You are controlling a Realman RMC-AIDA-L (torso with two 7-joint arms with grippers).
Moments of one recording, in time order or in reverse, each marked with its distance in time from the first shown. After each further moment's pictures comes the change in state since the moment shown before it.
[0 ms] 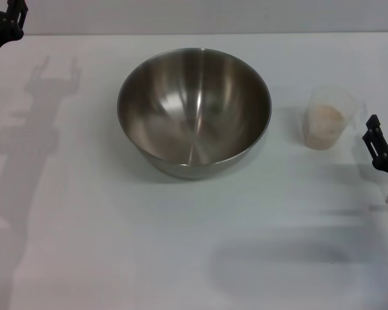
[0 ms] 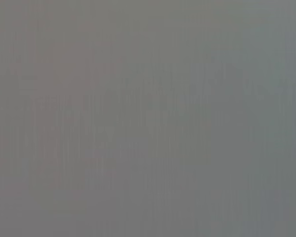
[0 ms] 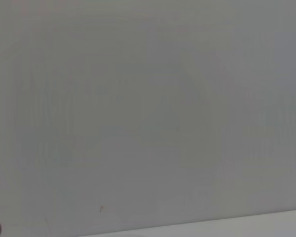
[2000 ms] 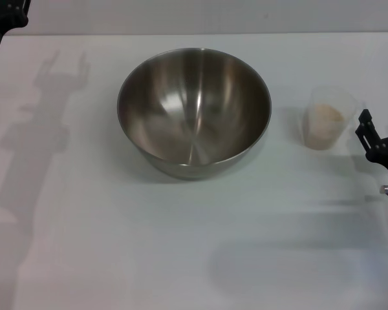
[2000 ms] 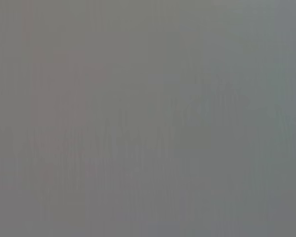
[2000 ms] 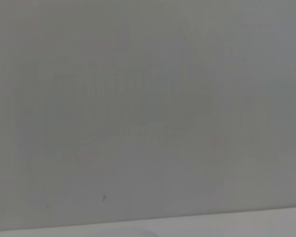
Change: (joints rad) left arm -0.022 -0.003 0.002 -0.002 0.000 0.037 0.052; right arm 0.051 -0.003 0.004 -0.031 0.006 0.067 0.001
